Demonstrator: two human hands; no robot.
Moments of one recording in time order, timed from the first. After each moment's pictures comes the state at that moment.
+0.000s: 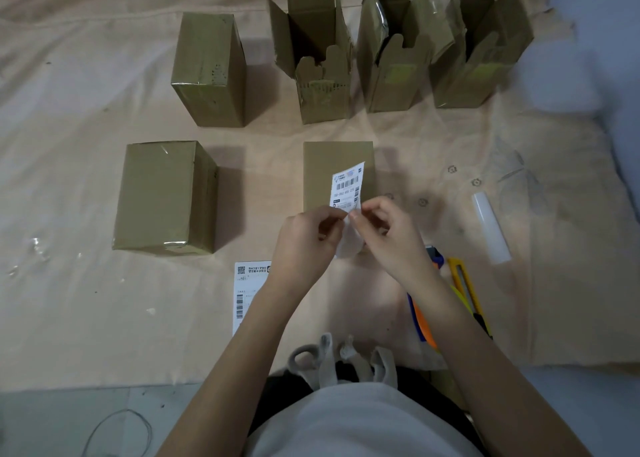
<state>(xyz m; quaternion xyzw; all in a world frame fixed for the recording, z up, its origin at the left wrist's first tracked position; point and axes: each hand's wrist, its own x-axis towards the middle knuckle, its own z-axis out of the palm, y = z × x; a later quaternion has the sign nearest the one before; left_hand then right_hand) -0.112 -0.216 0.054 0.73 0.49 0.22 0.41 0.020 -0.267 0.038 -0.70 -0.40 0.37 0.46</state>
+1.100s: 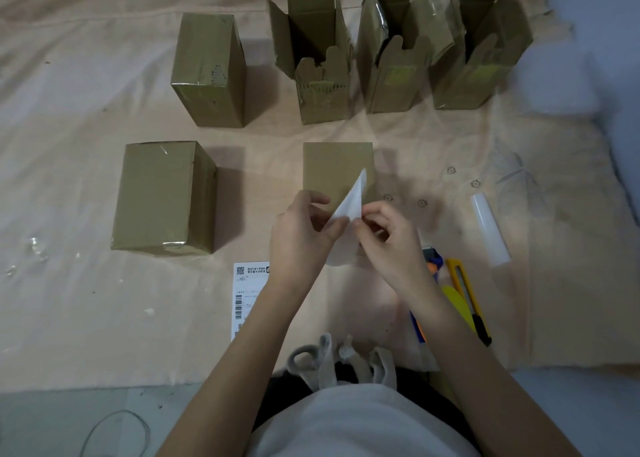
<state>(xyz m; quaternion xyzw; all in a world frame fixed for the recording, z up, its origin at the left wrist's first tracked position) -0.109 -0.214 0.057 0.67 0.56 0.25 0.42 0.013 -0.272 0.040 -0.70 -0.39 0.36 0.48</state>
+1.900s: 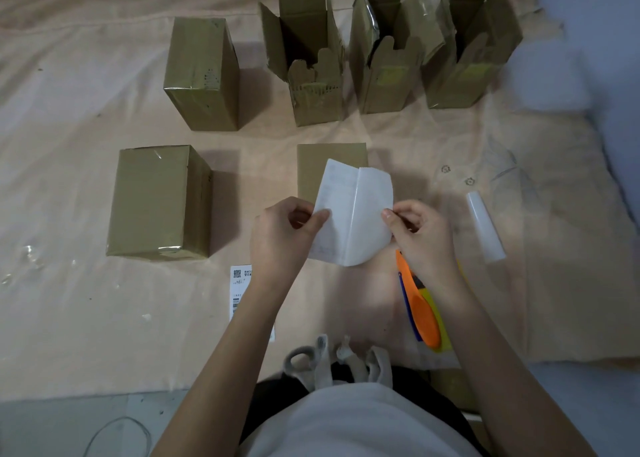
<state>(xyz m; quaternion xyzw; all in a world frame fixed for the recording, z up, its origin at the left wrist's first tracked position) -0.117 -0.206 0.061 0.64 0.60 0.26 0.41 0.050 -0.281 0.036 -0.75 -0.33 0.32 0.48</state>
